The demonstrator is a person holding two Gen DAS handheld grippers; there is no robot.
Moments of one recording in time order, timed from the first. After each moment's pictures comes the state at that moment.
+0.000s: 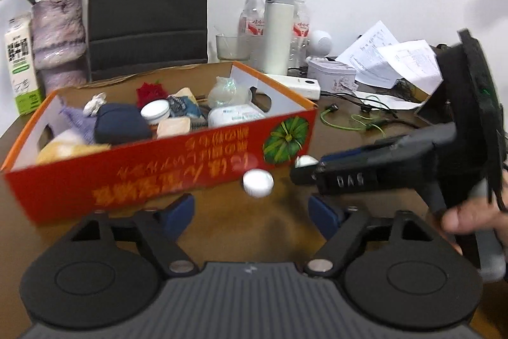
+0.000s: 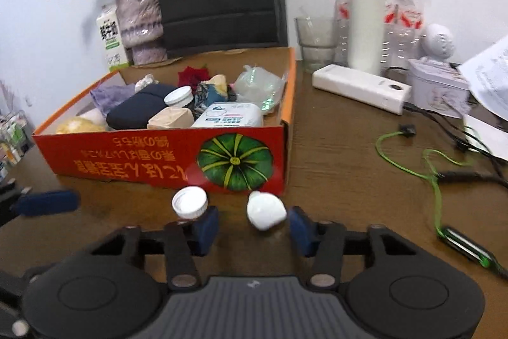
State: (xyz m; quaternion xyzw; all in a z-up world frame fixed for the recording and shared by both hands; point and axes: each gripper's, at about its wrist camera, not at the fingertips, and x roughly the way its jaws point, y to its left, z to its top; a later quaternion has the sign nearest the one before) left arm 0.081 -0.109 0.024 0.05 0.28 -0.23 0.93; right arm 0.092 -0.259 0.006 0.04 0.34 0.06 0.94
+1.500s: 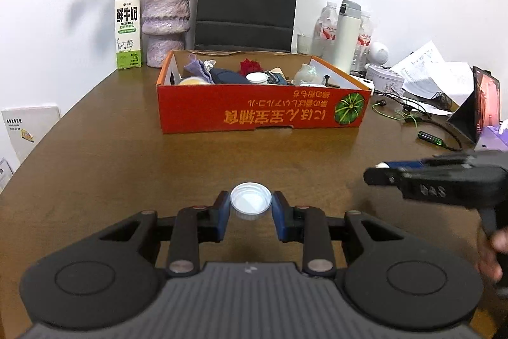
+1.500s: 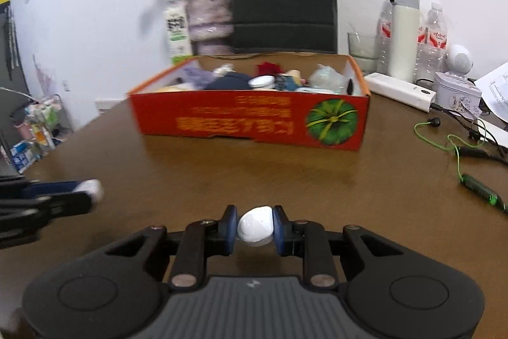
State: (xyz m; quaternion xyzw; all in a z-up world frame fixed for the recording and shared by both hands) left arm -0.044 -0.001 0.036 0.00 0.30 -0.11 0.95; right arm -0.030 -0.185 0.020 0.02 0.32 0.11 0.94
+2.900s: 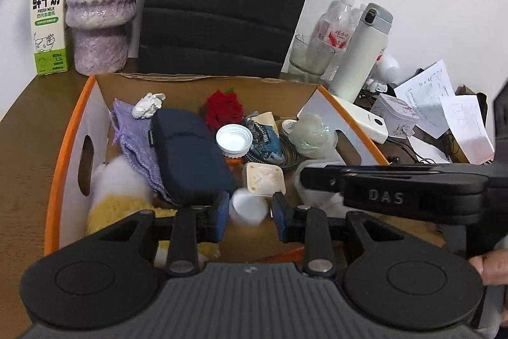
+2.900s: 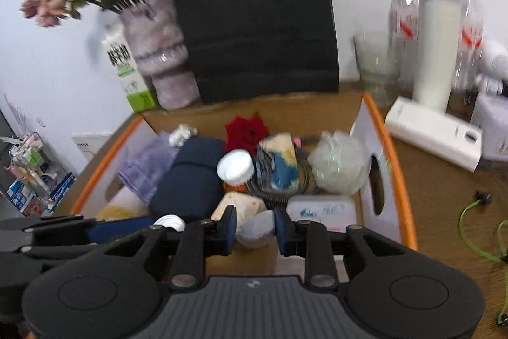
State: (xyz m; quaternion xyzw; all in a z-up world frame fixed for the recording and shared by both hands) left arm 0.207 -0.032 0.072 -0.05 0.38 -0.19 0.90; right arm 0.202 -0.194 0.066 0.10 0.39 0.09 0.91
